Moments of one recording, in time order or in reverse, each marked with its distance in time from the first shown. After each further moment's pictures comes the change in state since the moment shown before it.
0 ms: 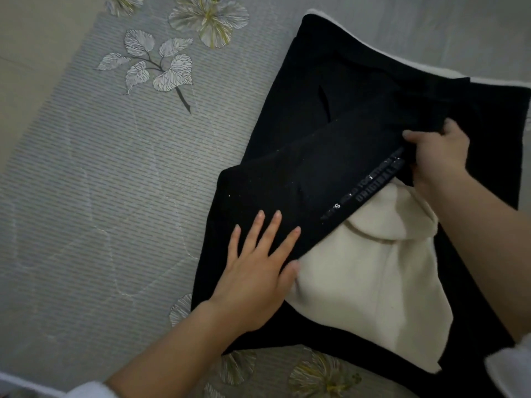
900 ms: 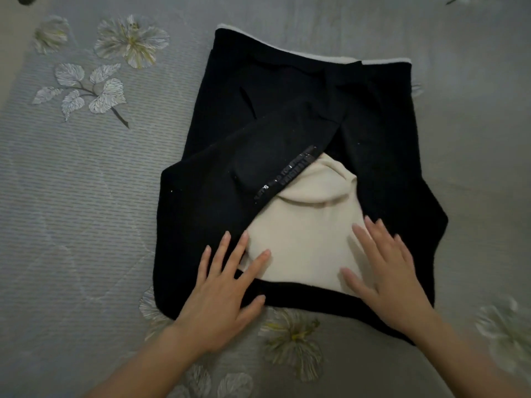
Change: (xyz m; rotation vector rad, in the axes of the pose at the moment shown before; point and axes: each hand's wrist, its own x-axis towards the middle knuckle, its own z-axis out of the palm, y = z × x) left_hand -0.056 0.026 0.019 0.169 -0.091 0.210; right_hand -0.175 0.104 -0.188 -1.224 -0.395 -0.536
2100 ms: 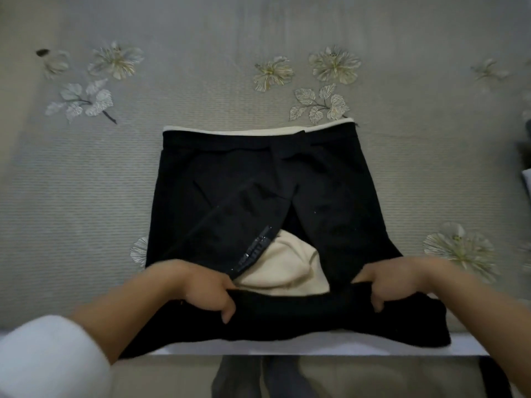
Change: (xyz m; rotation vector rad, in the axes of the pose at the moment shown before) left_hand -0.037 0.109 -0.047 -0.171 -1.007 -0.196; right_hand -0.102 0.047 -0.059 0.107 -1.112 0.129
